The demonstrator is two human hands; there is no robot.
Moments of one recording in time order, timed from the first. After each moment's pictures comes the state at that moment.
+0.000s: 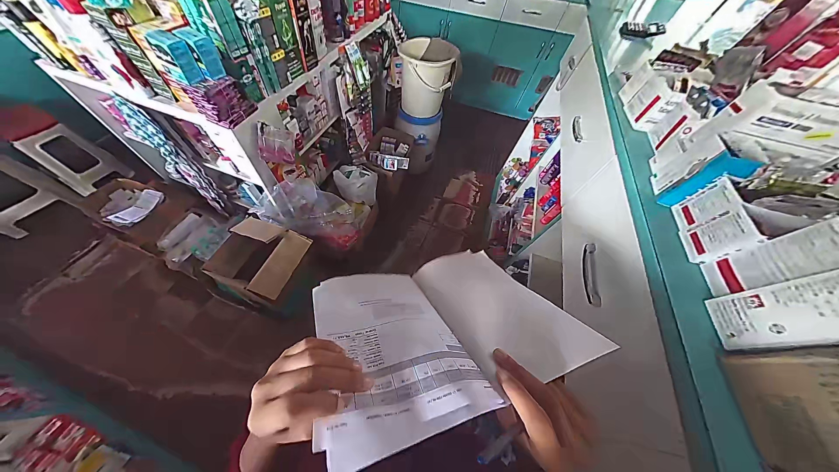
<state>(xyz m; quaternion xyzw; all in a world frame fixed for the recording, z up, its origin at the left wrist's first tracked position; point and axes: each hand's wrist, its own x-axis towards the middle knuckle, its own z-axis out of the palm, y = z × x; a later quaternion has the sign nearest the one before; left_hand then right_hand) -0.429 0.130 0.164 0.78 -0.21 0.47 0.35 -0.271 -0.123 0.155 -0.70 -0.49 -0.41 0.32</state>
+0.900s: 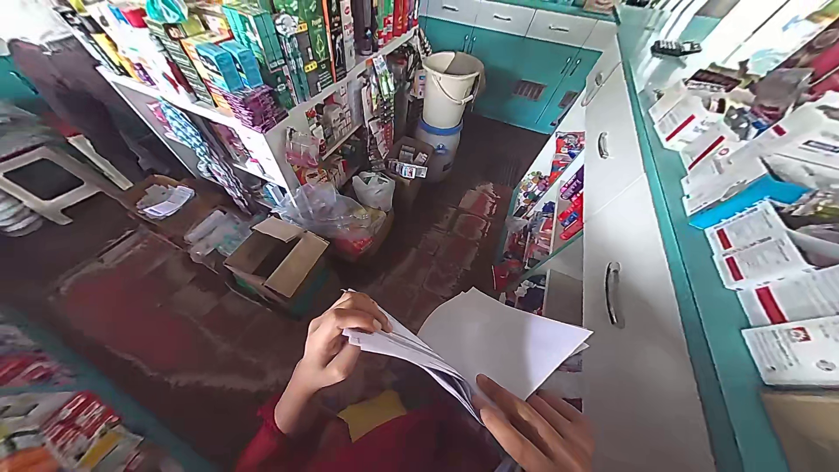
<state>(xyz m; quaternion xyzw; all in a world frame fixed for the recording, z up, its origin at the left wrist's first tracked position) -0.391 0.149 0.151 0.74 -0.17 0.45 0.46 -0.273 -0.120 0.169 -0.66 -0.61 -0.32 0.30</state>
